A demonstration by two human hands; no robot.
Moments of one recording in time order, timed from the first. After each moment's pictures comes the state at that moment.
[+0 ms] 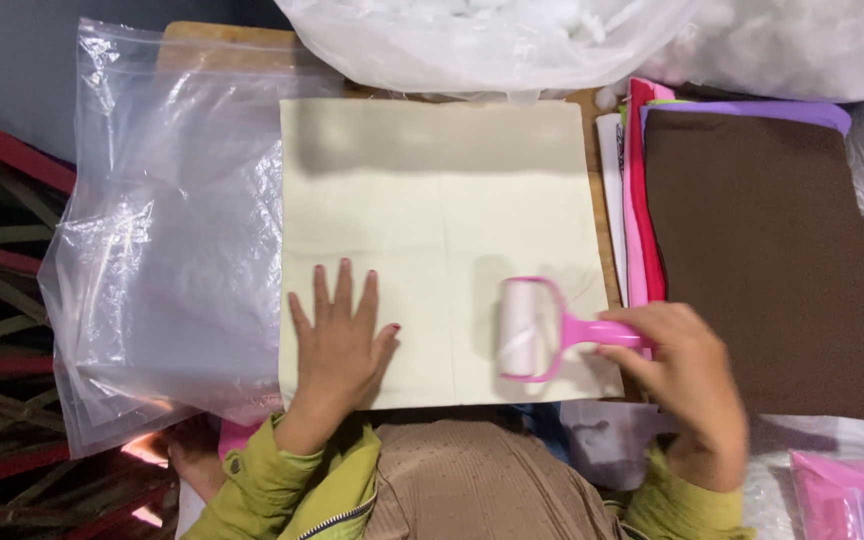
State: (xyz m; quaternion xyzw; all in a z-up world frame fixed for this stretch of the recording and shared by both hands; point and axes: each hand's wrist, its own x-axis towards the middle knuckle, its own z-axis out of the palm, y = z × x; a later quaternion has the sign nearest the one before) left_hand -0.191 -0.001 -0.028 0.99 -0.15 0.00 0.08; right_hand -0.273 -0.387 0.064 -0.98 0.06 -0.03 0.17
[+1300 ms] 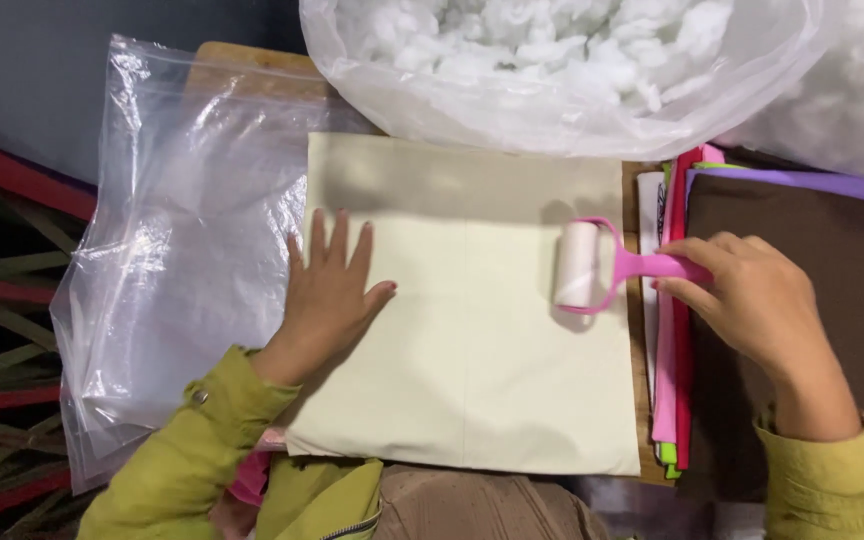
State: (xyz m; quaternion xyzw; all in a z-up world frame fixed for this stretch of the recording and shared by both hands) left_hand -0.060 0.006 -0.005 0.98 -0.14 -0.09 0.06; right_hand -0.109 -0.431 0.099 -0.99 0.00 0.06 -0.09
